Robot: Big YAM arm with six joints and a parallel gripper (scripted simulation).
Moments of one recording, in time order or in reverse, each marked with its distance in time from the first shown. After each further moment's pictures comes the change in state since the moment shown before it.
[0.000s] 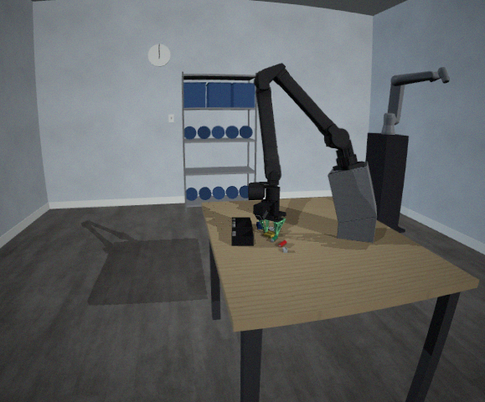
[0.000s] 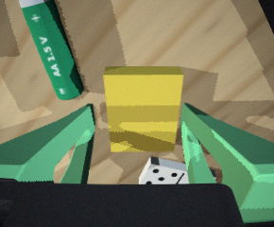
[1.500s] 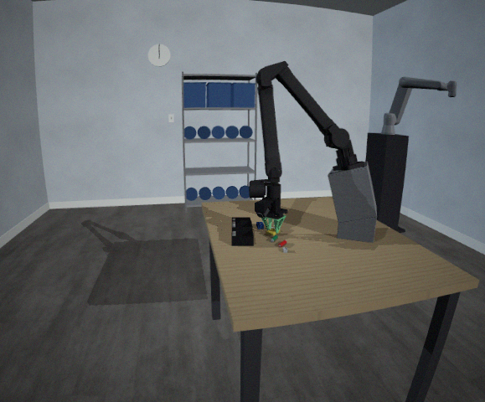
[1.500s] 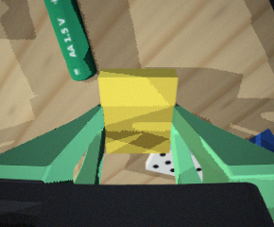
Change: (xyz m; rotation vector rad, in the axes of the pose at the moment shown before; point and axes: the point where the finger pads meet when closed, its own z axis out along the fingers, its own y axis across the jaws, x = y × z) arm 0.005 0.005 -0.011 -0.016 0.012 -0.003
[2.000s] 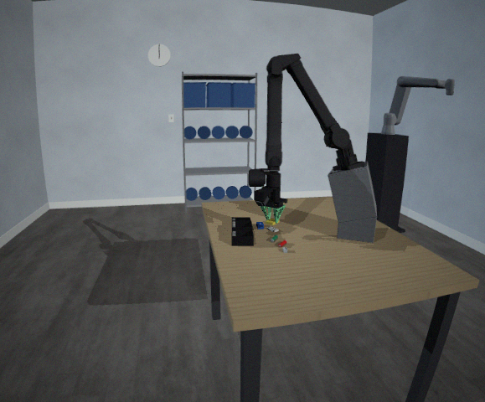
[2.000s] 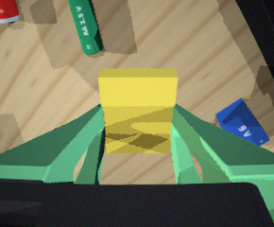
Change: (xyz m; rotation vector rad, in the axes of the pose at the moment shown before) arm -0.003 -0.002 -0.045 0.008 -0.009 -0.002
